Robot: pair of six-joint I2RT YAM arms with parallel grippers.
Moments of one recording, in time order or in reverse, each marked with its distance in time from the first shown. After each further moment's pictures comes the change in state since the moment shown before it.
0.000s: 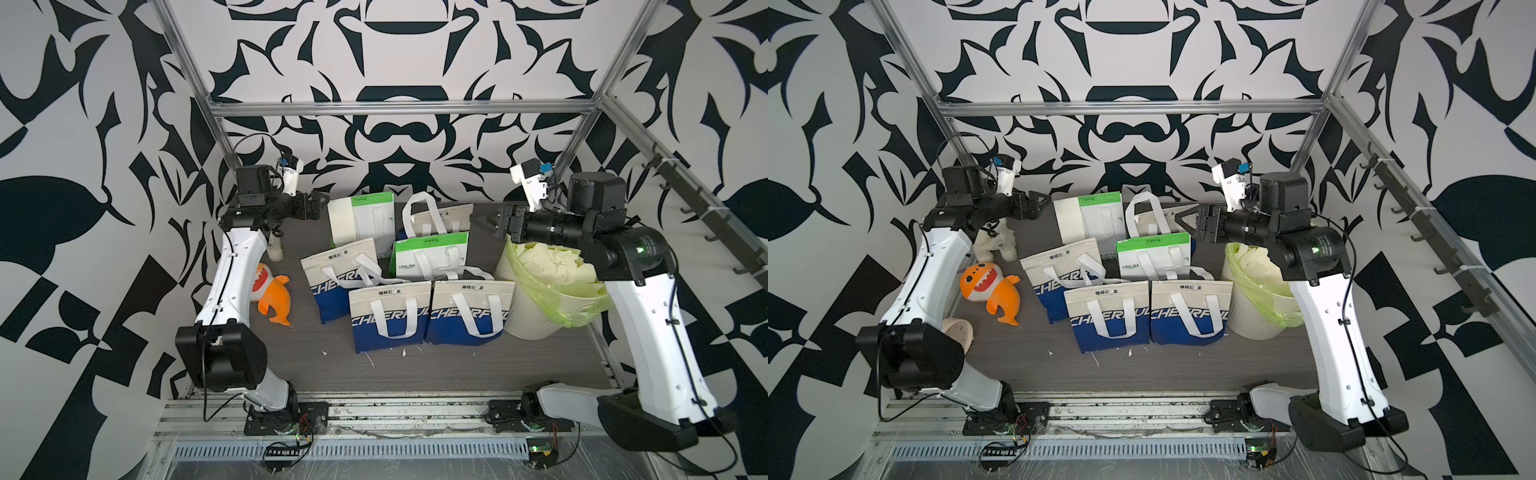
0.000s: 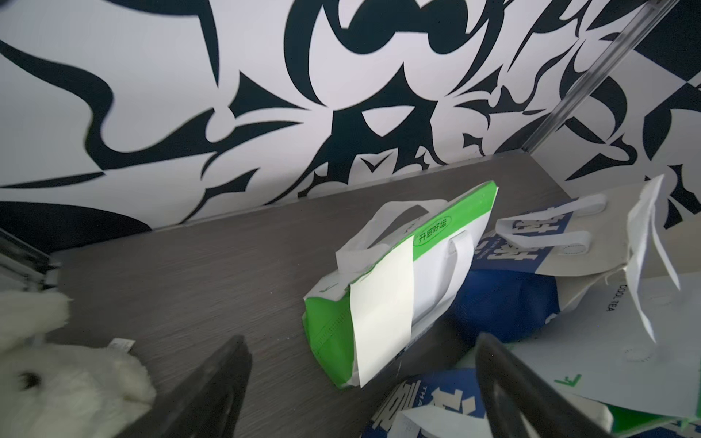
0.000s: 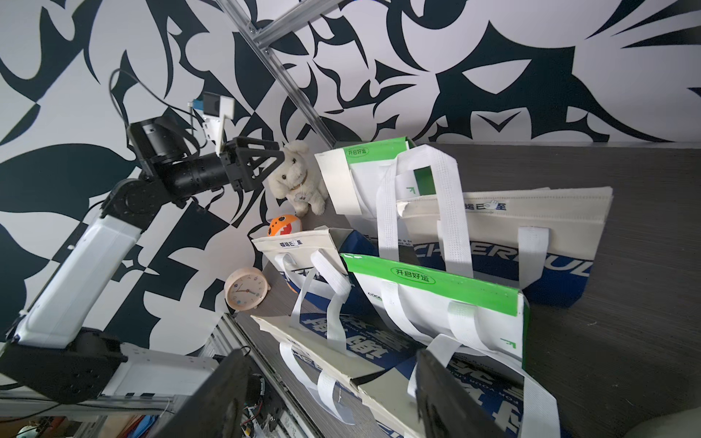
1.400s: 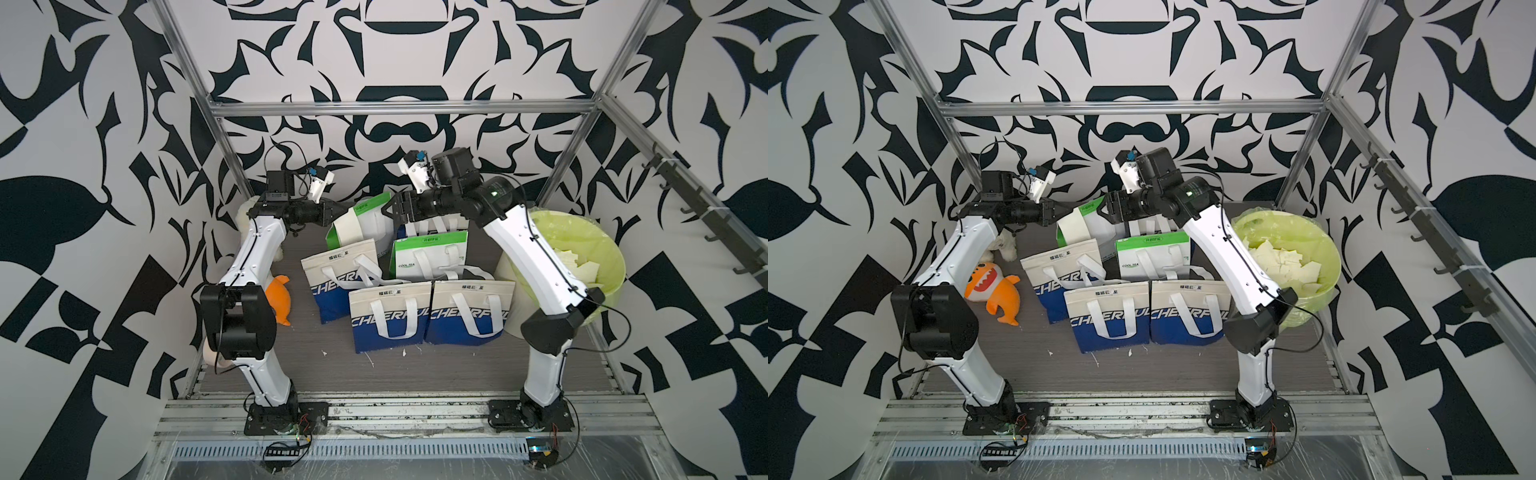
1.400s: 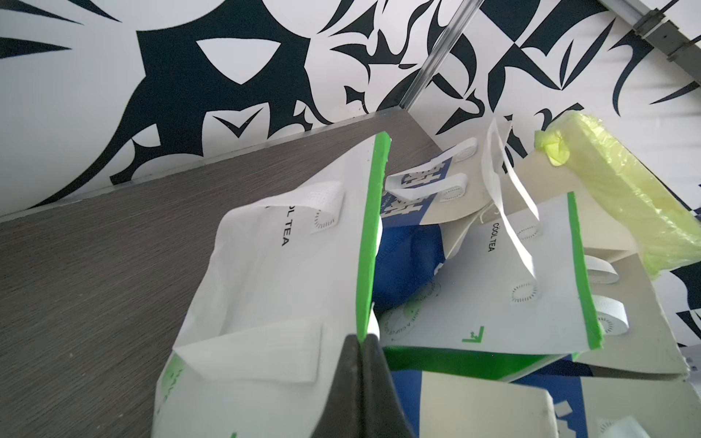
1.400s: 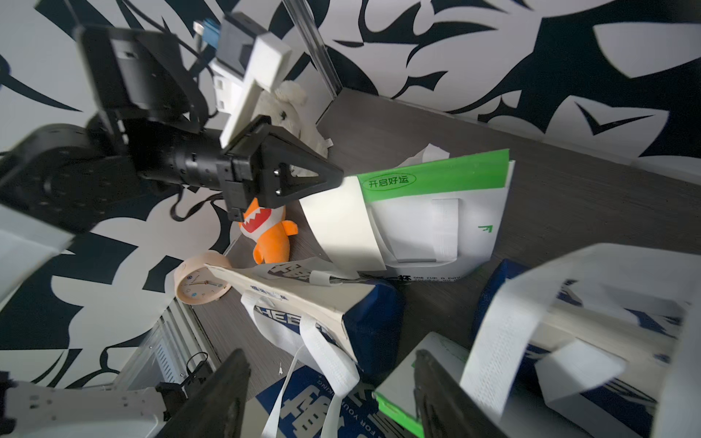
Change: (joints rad) left arm -0.061 0.159 0.025 -0.009 0.330 0.050; right arm 0.394 0.690 0.562 -0.023 0.277 -0.035
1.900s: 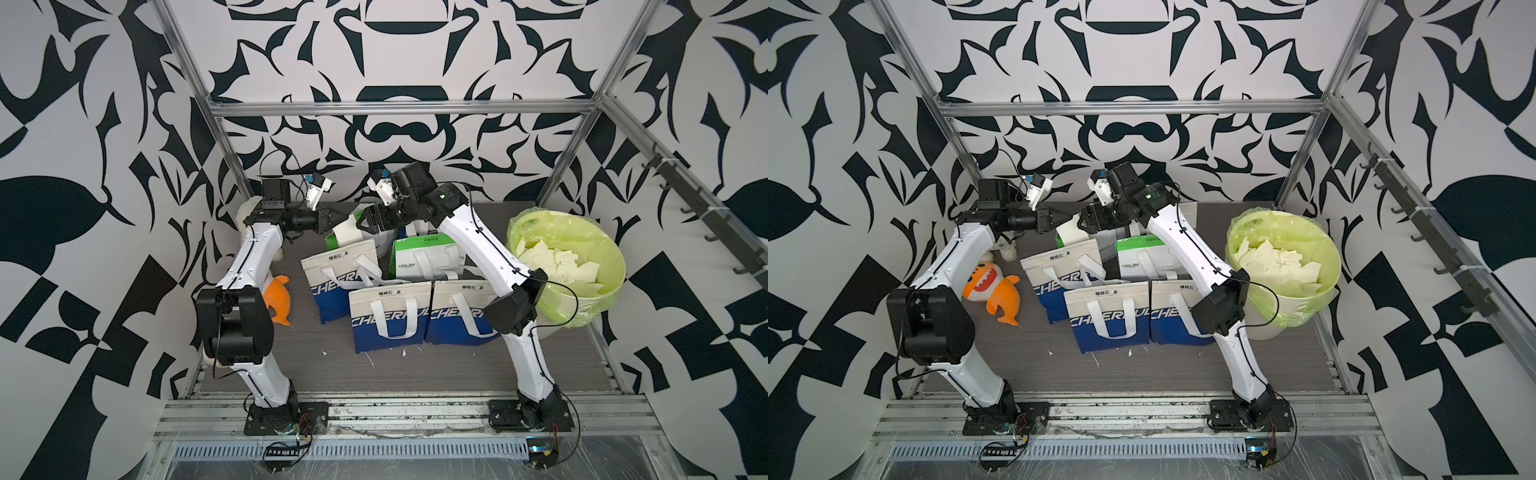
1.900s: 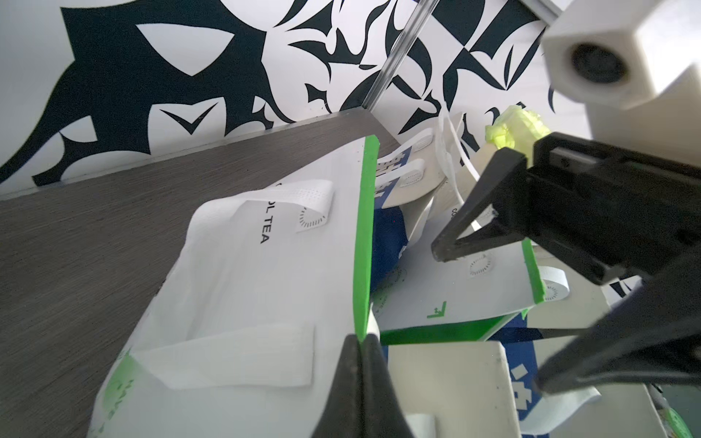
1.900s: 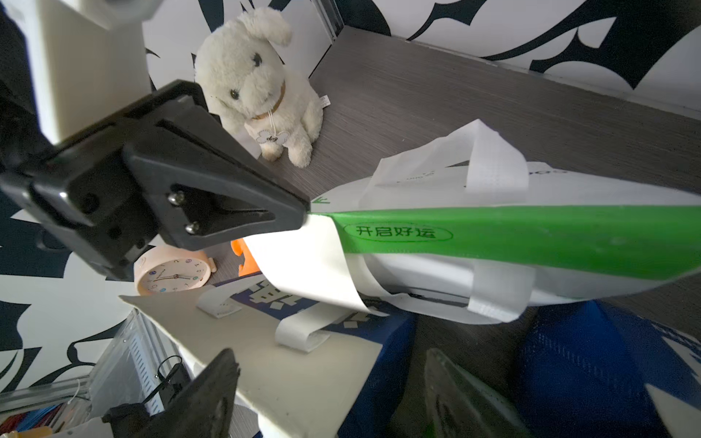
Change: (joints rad) left arm 0.040 -0.029 -0.113 0.074 0.182 -0.001; right arm 0.032 0.261 0.143 0.011 -0.031 -0.025
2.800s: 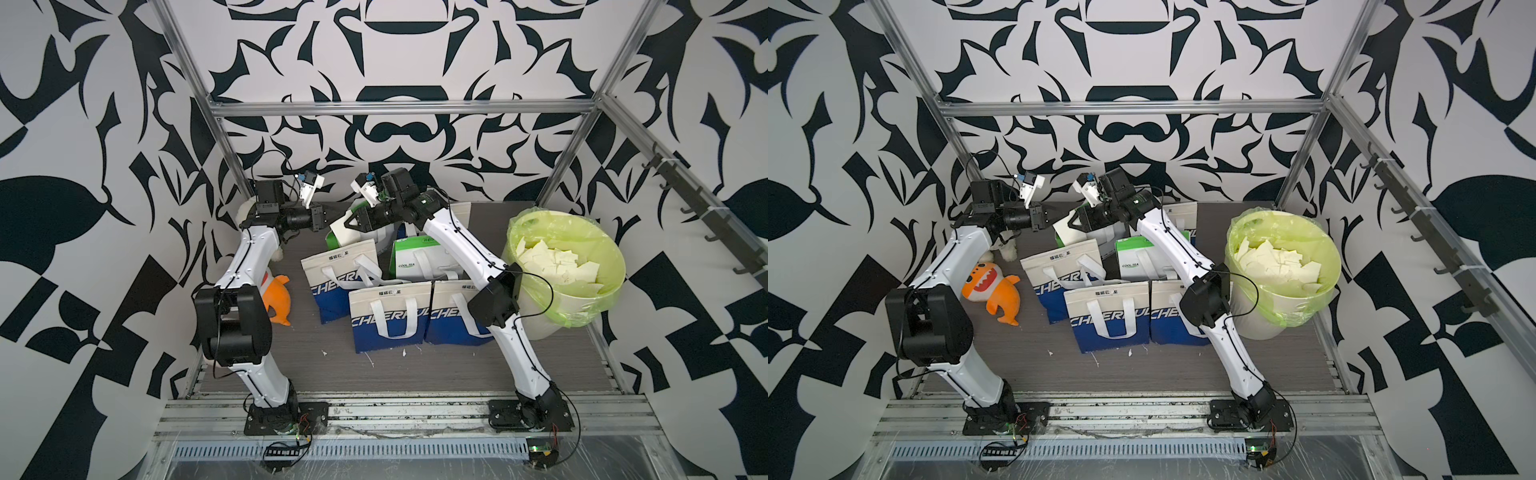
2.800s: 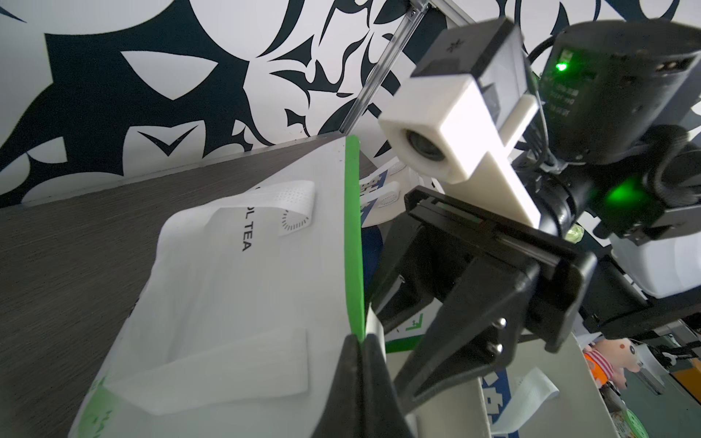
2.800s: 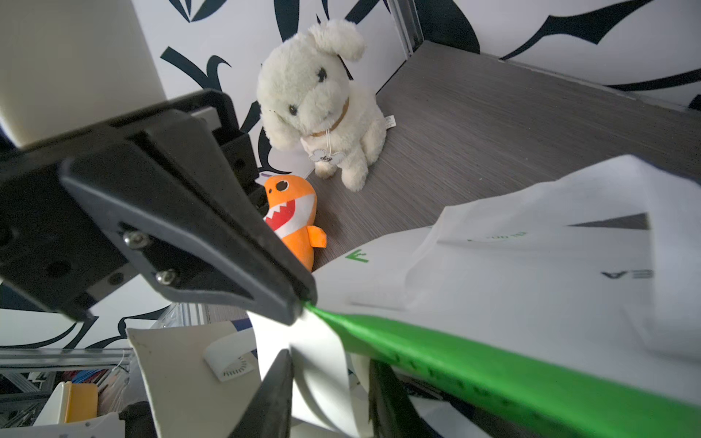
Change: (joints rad) left arm 0.018 -0.001 -0.034 0.142 0.101 -0.116; right arm 0.002 0.163 0.068 0.221 -0.234 -0.002
